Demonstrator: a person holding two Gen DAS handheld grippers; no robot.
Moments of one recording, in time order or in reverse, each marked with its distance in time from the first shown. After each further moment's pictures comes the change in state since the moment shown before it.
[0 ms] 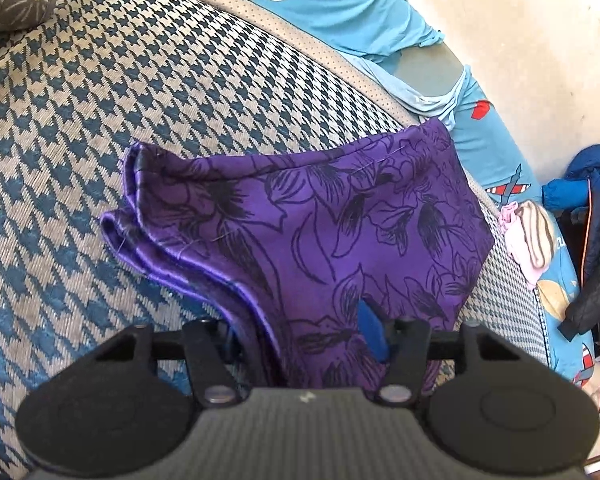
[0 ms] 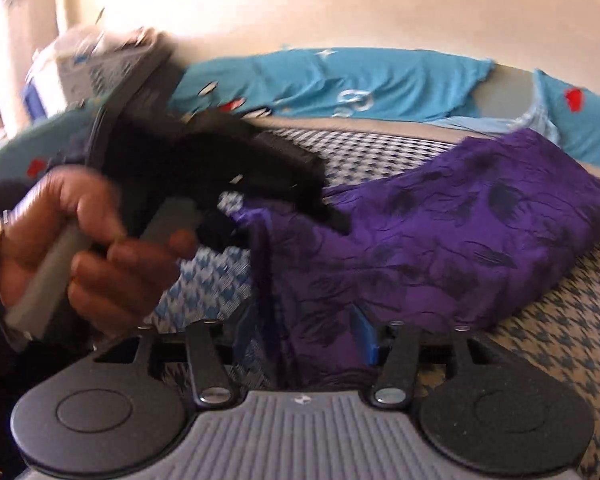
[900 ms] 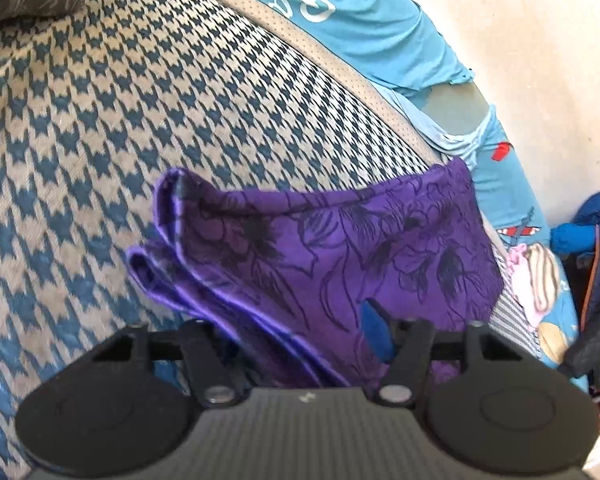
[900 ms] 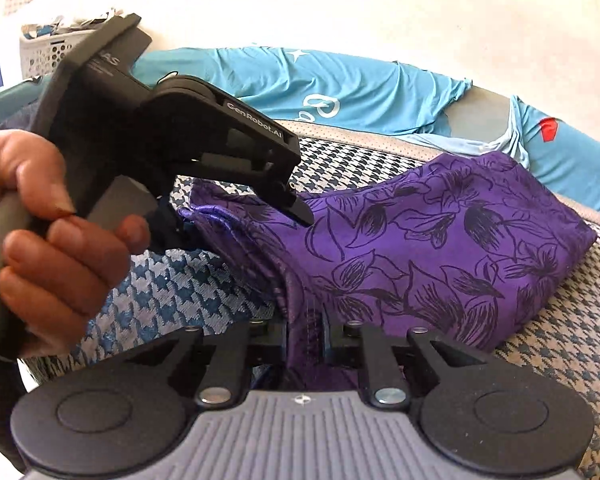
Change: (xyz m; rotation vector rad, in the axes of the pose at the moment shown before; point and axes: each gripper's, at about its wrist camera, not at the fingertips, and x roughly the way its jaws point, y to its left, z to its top) left arm 0.008 0.018 0.016 -0.105 -0.074 0.031; right arm 0.039 0.009 -0.003 -0.041 -0.036 -0.199
